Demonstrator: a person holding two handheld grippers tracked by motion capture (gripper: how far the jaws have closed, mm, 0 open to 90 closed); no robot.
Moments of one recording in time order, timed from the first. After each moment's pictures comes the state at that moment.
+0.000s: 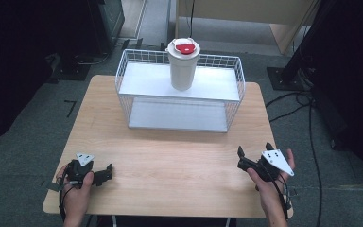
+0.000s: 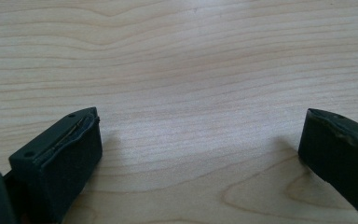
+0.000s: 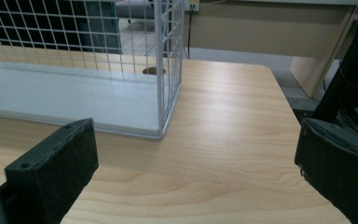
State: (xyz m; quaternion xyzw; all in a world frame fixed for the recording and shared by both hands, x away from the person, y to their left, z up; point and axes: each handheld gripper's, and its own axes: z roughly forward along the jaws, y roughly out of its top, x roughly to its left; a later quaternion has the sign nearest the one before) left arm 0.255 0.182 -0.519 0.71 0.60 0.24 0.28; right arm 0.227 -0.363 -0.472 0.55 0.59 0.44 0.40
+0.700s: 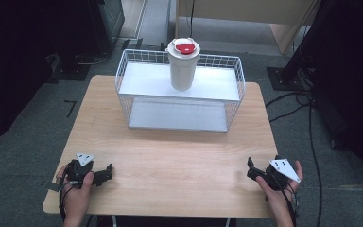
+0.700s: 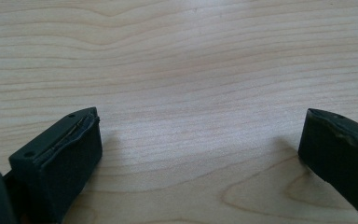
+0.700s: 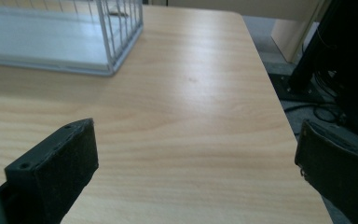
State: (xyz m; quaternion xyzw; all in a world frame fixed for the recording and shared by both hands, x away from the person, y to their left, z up) left arm 0.255 0.182 -0.519 0.71 0.60 0.24 0.28; right arm 0.212 -0.398 -0.509 0.59 0.60 0.37 0.39
